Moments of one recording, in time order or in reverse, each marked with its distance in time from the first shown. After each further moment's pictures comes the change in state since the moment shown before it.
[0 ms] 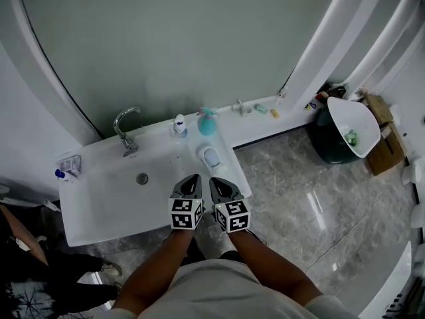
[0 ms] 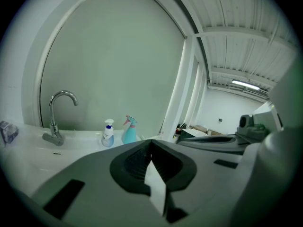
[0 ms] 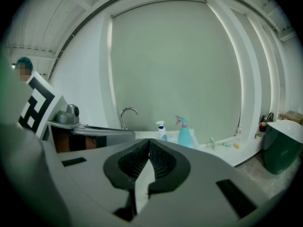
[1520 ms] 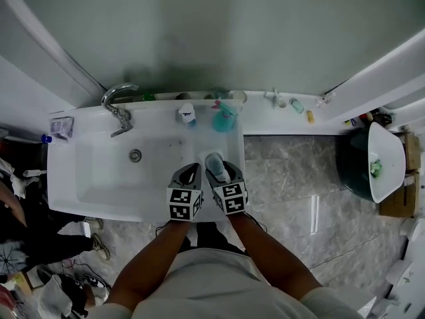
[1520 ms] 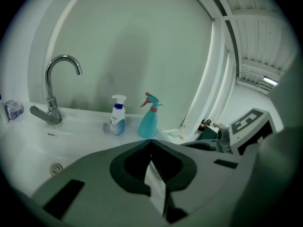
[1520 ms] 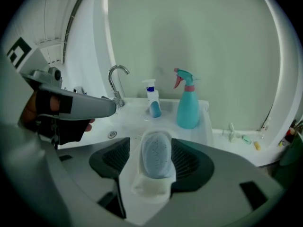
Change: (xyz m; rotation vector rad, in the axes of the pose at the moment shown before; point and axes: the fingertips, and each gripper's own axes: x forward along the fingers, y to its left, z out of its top) left arm 0.136 0.062 -0.047 -0.150 0.114 0.248; right arm 0.160 -0.112 -0.095 -0.134 0.351 0.238
